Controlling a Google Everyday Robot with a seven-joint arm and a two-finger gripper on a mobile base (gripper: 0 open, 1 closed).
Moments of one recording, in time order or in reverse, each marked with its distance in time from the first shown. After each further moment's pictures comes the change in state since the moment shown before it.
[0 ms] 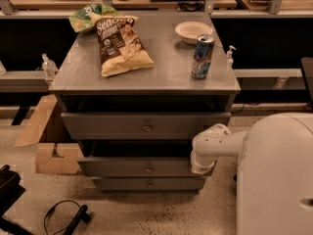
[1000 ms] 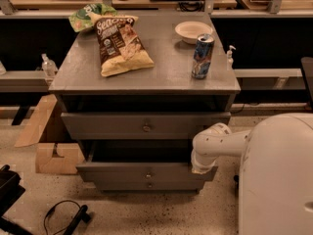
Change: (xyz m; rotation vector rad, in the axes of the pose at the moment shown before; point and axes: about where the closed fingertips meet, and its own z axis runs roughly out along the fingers) arm 0.000 -0.001 -0.008 0.000 0.000 0.000
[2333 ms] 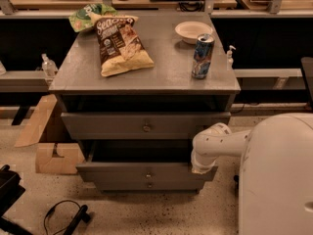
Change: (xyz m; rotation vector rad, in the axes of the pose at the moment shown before) arm 0.000 0.000 0.000 0.000 0.000 0.000
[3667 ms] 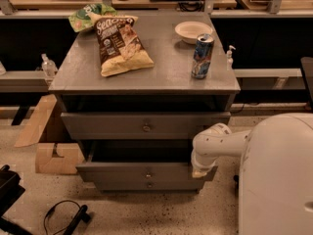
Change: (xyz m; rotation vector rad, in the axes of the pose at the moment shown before) arm 0.000 0.000 0.000 0.000 0.000 0.000
